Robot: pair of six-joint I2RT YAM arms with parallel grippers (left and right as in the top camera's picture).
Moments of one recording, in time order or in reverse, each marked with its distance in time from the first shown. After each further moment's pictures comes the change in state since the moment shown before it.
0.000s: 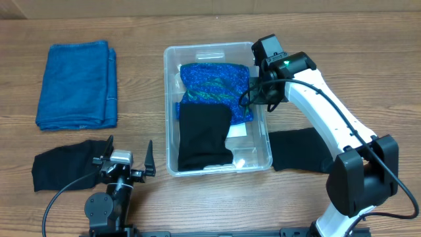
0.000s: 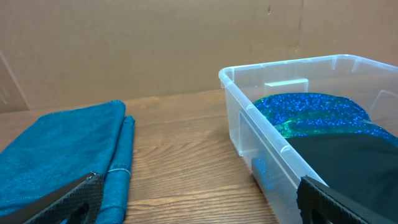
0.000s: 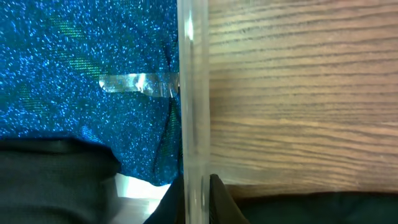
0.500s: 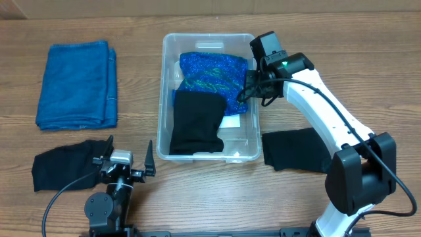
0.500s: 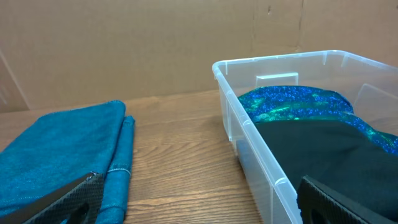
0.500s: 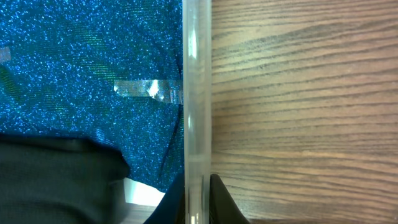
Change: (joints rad) left arm 0.000 0.000 0.000 0.000 0.000 0.000; right arm 0.001 0.011 -0.006 0.126 -0.016 0.063
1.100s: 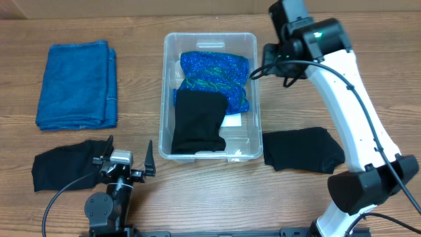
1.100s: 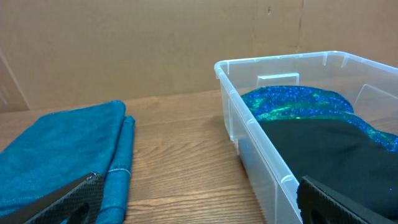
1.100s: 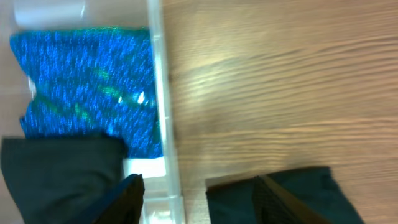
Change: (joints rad) left arm 0.000 0.000 0.000 0.000 0.000 0.000; right arm -0.048 -0.003 0.519 -0.541 0.155 0.026
